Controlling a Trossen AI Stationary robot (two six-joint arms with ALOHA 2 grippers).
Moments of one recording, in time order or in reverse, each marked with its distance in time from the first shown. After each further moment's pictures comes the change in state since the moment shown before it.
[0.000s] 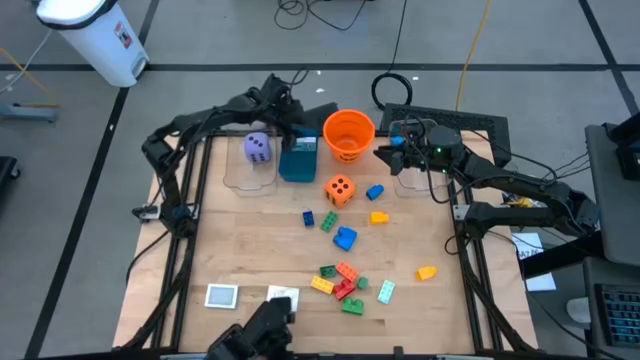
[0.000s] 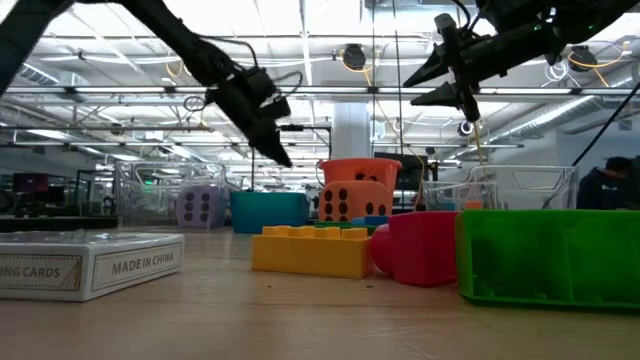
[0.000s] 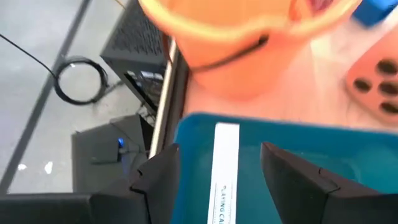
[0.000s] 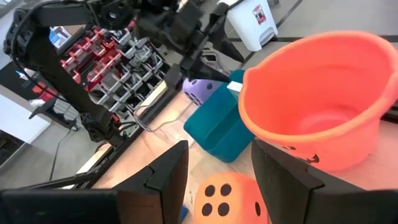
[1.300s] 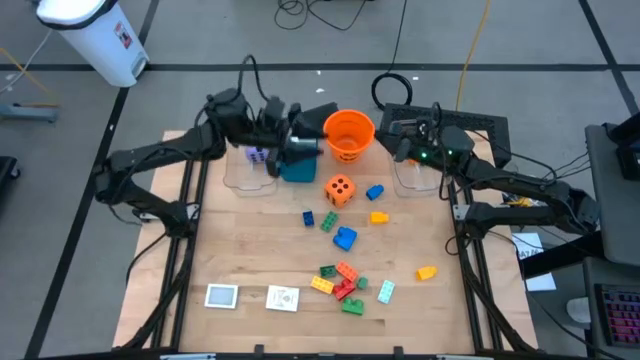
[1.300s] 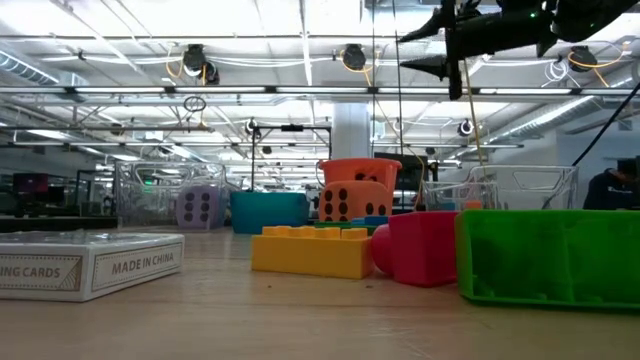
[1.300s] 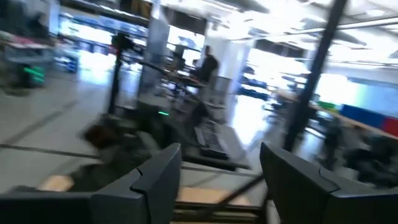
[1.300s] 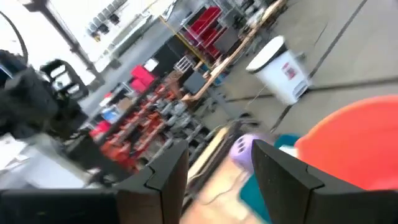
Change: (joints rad) left arm -0.509 -0.474 0.000 0.523 0.126 -0.901; right arm 0.058 0.000 0.000 0.302 0.083 0.213
